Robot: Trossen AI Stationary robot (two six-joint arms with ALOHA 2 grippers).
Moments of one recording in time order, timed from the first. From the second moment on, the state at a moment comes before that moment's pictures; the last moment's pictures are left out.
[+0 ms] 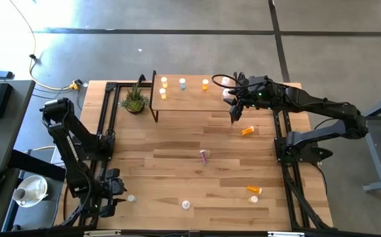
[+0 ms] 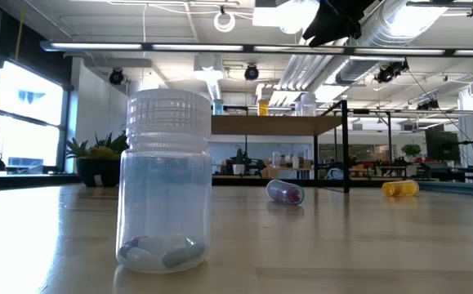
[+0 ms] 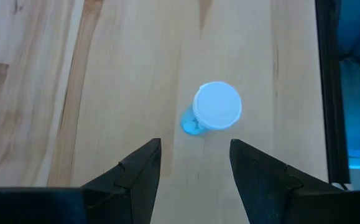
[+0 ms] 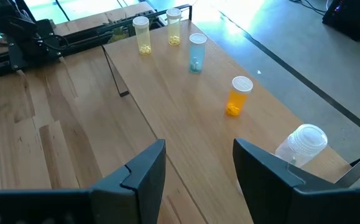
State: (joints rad) left arm -1.14 1.37 0.68 -0.57 -0.51 -1.29; right arm -0.26 1.14 1.19 -0.62 0.23 0.13
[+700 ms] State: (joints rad) left arm -1.14 1.42 0.68 -0.51 -0.60 -1.29; right arm -0.26 1.14 1.19 -0.63 0.23 0.13
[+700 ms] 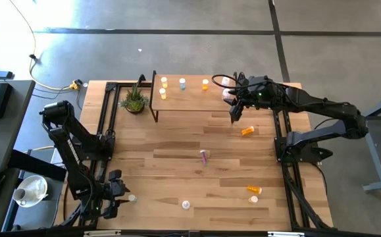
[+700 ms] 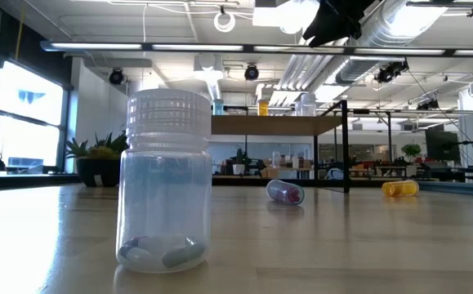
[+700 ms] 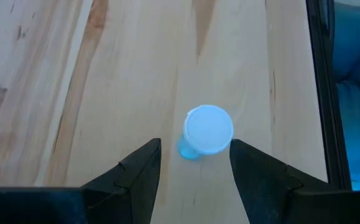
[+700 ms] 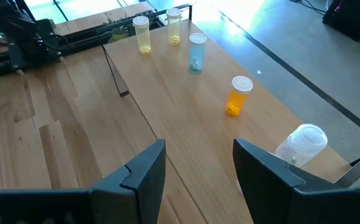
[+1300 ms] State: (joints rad) left arm -1.11 1.45 0.68 -0.45 -0.59 -1.25; right arm -0.26 1.14 1.19 -0.63 0.23 0.14
